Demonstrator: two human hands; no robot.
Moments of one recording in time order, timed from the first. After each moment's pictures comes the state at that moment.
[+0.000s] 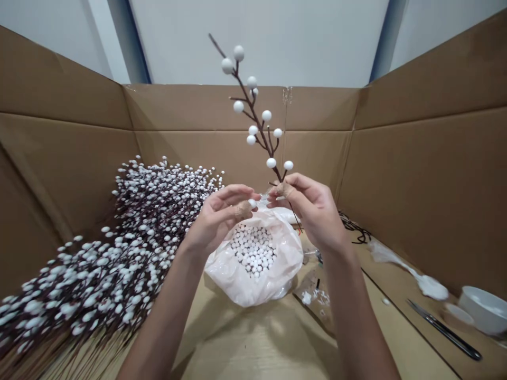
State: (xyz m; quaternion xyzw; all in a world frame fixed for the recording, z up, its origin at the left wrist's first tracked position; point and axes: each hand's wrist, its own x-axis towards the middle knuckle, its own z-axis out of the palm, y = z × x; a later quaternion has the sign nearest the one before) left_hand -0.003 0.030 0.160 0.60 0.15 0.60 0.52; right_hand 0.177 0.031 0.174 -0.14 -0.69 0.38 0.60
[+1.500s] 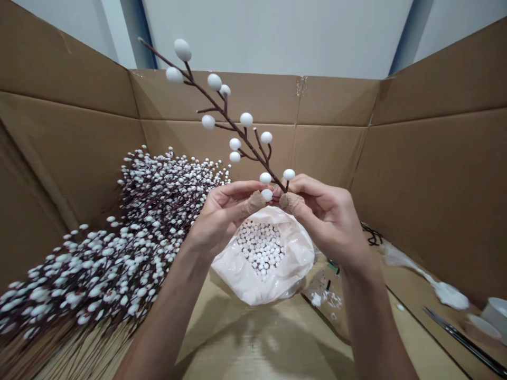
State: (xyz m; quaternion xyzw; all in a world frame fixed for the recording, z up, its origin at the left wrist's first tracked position) left_hand 0.001 0.018 0.163 0.57 0.15 0.64 0.49; right_hand 0.164 0.016 0.172 -0.18 -0.78 0.21 0.56
